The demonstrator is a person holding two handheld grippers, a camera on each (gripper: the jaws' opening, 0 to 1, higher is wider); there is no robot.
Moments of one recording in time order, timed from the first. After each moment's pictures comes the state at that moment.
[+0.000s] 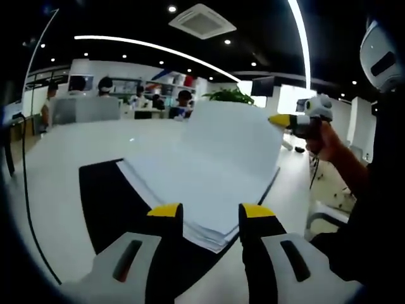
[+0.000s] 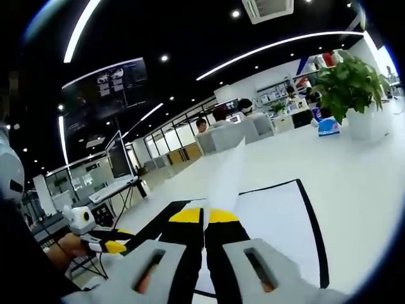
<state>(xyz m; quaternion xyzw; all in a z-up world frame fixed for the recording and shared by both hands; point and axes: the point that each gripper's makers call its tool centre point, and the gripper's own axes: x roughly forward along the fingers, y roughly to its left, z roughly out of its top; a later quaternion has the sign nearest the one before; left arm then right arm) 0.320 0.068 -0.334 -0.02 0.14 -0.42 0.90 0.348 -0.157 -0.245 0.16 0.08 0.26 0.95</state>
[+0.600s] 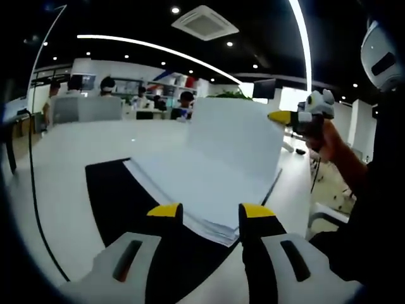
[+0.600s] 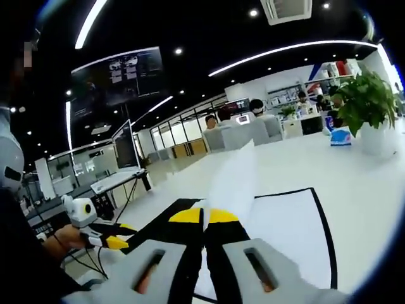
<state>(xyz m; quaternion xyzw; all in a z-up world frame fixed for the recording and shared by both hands) 0.323 0.087 -0.332 -0.02 0.14 -0.42 0.90 0.352 -0.117 -0.236 0.11 0.08 0.28 0.95</state>
